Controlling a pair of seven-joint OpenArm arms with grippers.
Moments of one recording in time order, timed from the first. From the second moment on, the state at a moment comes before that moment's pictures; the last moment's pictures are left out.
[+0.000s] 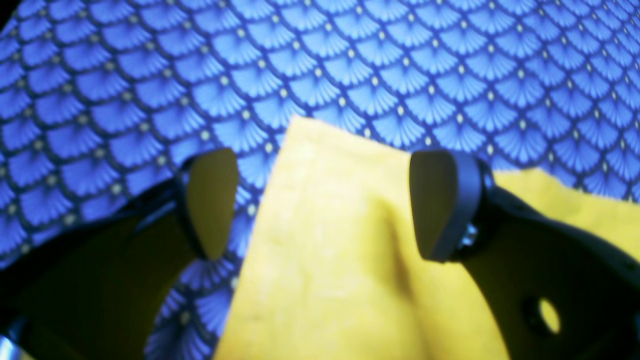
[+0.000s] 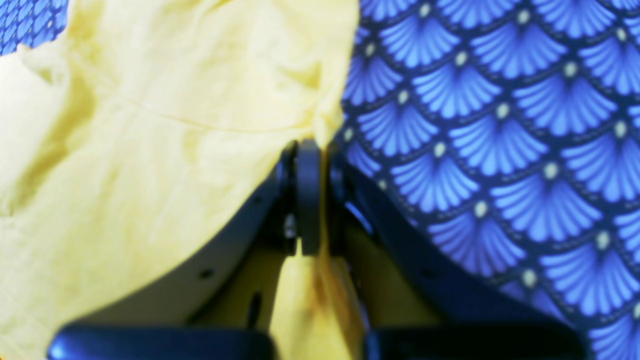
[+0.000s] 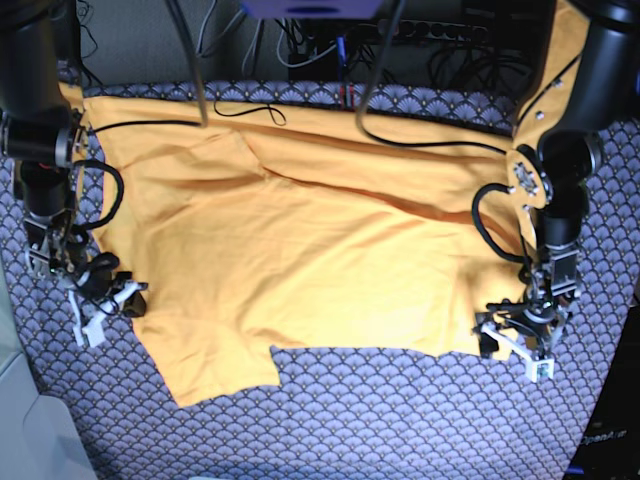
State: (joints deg) left arm -42.8 -13.3 -27.3 18.5 16.2 -19.7 3.3; right arm 36.3 22.3 6.1 19.9 12.0 39.7 -11.8
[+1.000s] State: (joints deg) left arm -39.5 -13.8 -33.9 18.1 15.9 -19.3 3.1; right arm 36.4 22.6 6.1 19.9 12.0 39.7 -11.9
